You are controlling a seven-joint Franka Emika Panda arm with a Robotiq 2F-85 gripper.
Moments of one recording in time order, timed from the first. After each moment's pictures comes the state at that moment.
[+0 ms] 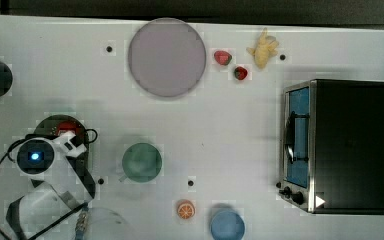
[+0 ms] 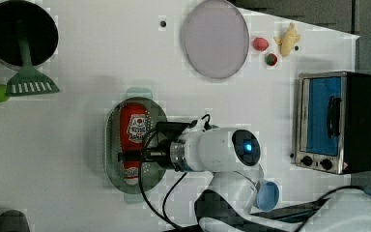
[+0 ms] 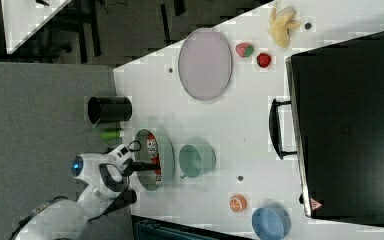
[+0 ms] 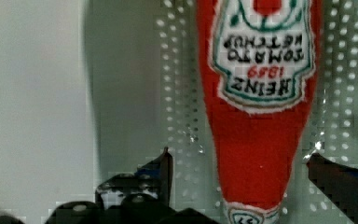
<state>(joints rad) -0.02 0.57 0.71 -2.23 -0.11 1.11 -0.03</state>
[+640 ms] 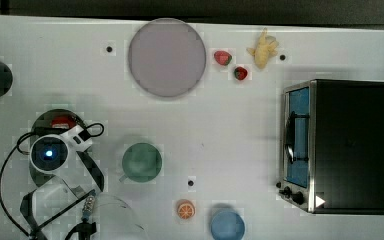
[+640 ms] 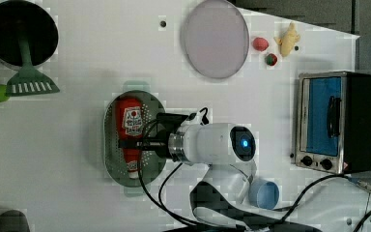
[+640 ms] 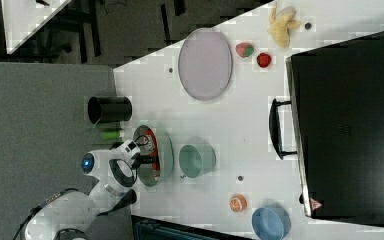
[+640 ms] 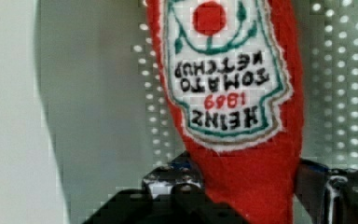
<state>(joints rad) 0.03 0.63 0.62 -2.20 -0.16 1.25 -0.03</state>
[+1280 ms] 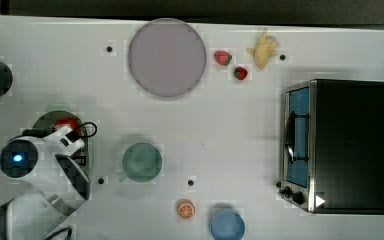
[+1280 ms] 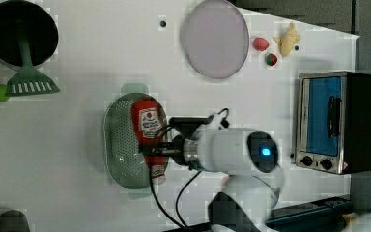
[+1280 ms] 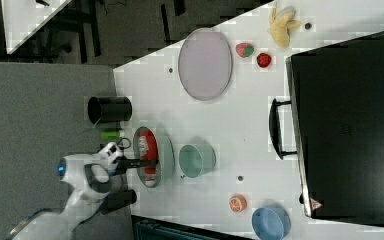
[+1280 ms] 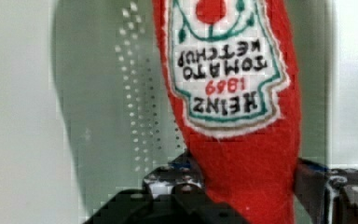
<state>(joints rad) 0.04 0.38 0.64 -2.22 -0.09 0.96 -0.03</state>
